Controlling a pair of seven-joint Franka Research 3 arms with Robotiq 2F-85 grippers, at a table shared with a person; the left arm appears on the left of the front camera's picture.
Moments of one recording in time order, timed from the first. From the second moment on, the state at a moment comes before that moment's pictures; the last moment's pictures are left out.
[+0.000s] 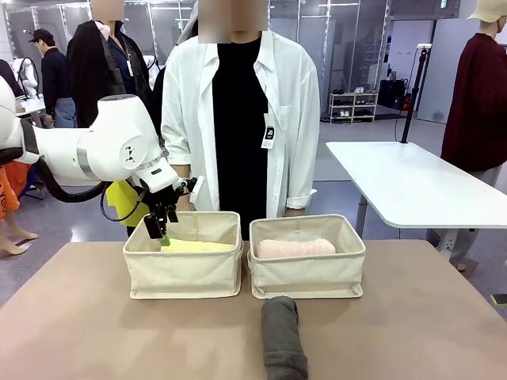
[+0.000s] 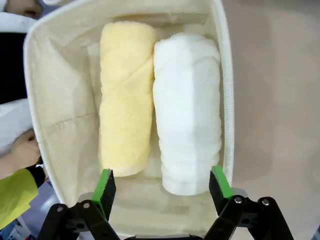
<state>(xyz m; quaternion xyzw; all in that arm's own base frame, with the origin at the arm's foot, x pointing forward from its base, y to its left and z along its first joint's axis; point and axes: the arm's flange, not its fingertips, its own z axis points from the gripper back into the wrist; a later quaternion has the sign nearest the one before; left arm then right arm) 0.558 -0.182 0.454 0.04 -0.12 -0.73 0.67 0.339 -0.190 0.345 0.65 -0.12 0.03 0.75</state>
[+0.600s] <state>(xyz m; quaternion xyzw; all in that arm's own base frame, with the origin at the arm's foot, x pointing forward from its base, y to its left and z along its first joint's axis) 0.562 -0.191 0.440 0.03 -0.12 -0.74 0.66 0.339 -0.190 0.345 0.65 -0.12 0.03 0.75</state>
